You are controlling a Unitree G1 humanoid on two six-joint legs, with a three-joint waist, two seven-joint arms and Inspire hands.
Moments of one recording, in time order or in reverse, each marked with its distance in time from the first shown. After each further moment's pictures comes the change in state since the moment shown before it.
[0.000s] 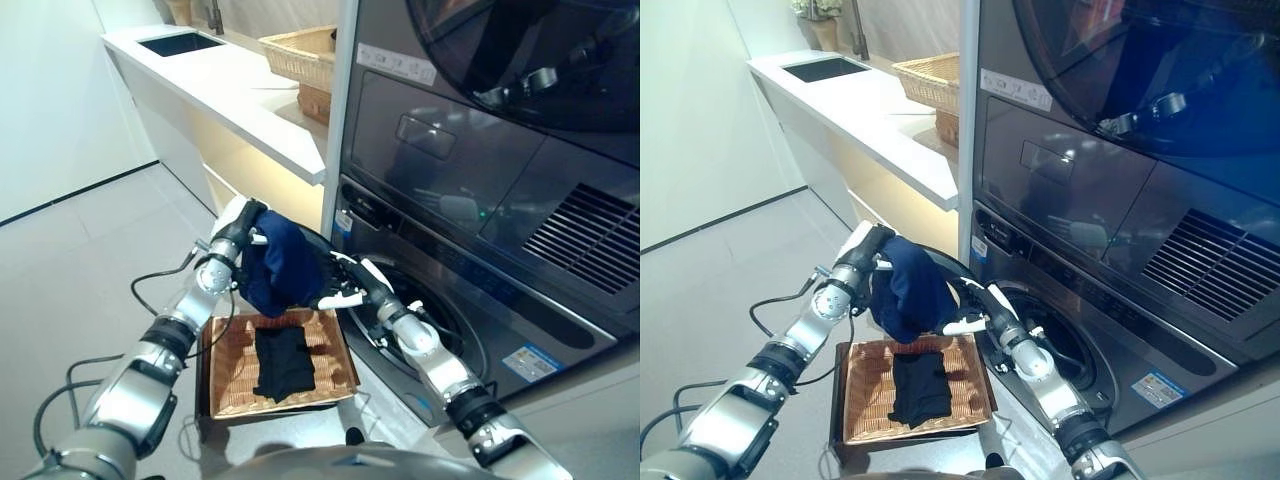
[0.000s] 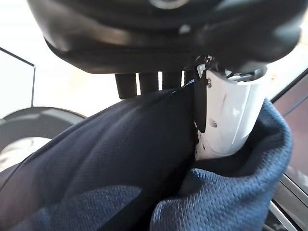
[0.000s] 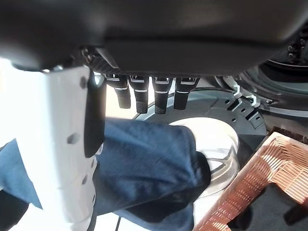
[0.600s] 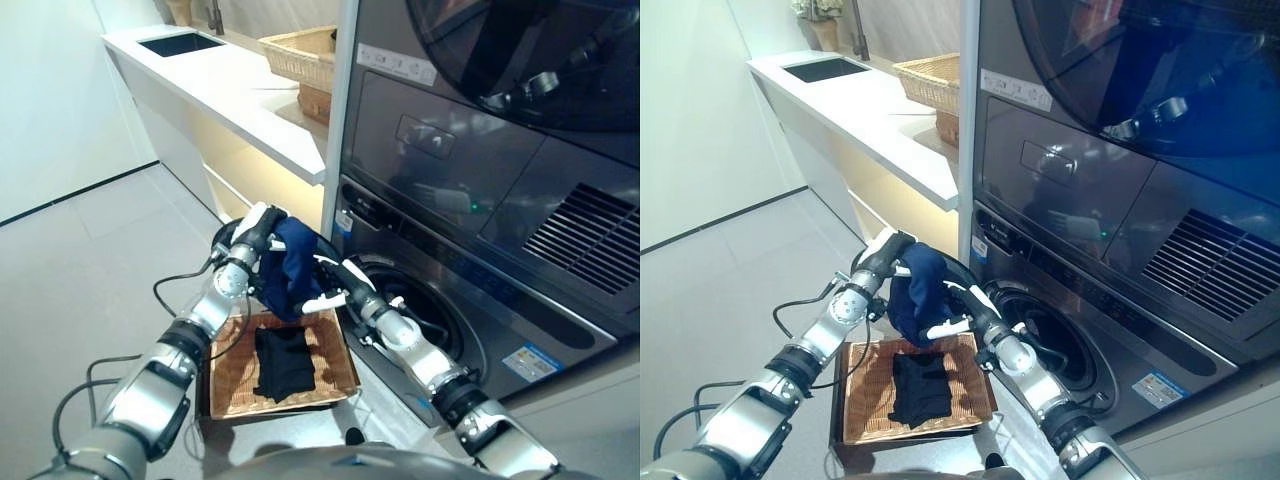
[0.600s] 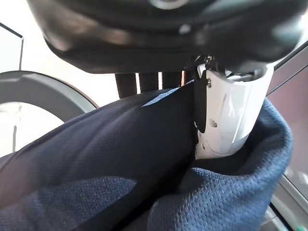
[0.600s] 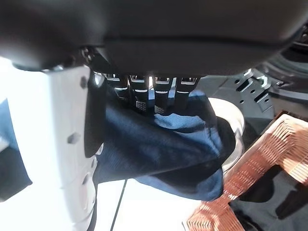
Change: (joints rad) left arm 0.000 -0.065 -0.040 -0.002 -0.044 0.001 -0.032; right arm -0.100 0.040 0.120 0.078 0.022 0.021 0.001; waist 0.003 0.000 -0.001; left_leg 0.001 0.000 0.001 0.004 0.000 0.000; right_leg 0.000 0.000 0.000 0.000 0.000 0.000
